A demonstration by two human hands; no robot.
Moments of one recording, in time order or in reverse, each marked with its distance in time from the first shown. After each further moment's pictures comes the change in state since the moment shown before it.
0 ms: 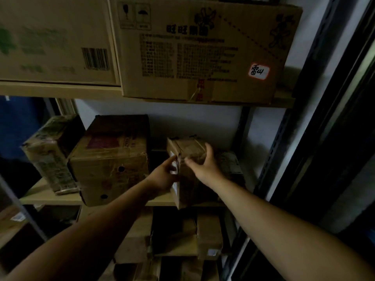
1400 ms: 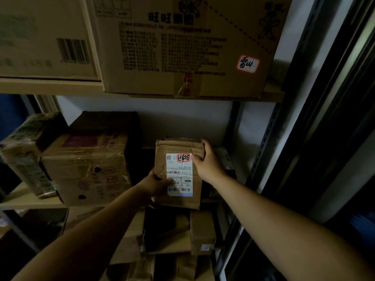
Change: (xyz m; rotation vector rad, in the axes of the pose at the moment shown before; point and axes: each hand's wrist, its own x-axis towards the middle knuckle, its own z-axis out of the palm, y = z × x) left_hand 0.013 -0.027 0.013 -0.255 0.049 -0.228; right_hand 0.012 0.015 -0.018 -0.040 0.103 -0.077
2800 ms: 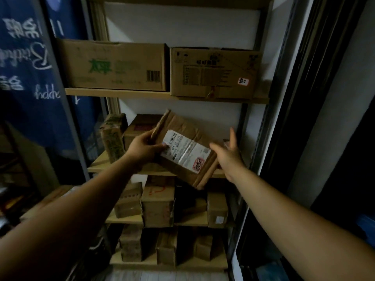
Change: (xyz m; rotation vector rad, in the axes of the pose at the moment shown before) left_hand -0.282 0.023 -0.083 0.022 0.221 0.455; right_hand -0.230 -0.075 -0.021 0.432 0.022 -0.031
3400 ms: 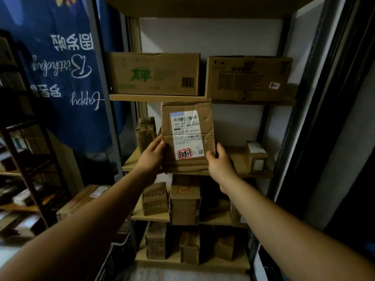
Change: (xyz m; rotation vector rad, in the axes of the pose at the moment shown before) left_hand -0.061 -0.015 -0.088 -0.220 0.056 -0.085; right_hand -0.099 -0.017 0.127 -0.165 -0.060 0.026
